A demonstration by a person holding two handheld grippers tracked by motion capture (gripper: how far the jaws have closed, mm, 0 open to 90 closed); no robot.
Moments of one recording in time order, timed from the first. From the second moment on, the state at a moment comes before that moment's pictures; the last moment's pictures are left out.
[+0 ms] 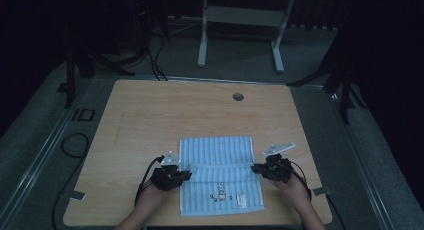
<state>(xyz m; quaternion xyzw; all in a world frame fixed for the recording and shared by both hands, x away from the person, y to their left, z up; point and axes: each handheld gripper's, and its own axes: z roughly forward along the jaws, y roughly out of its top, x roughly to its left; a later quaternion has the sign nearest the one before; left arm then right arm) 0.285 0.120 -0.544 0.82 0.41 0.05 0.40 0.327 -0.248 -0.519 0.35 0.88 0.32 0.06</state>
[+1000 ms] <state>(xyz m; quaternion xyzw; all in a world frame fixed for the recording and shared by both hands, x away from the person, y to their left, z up) 0.243 0.127 -0.523 0.89 0.30 -0.01 0.35 0.253 -0.280 -0.509 0.34 0.86 0.38 0.01</state>
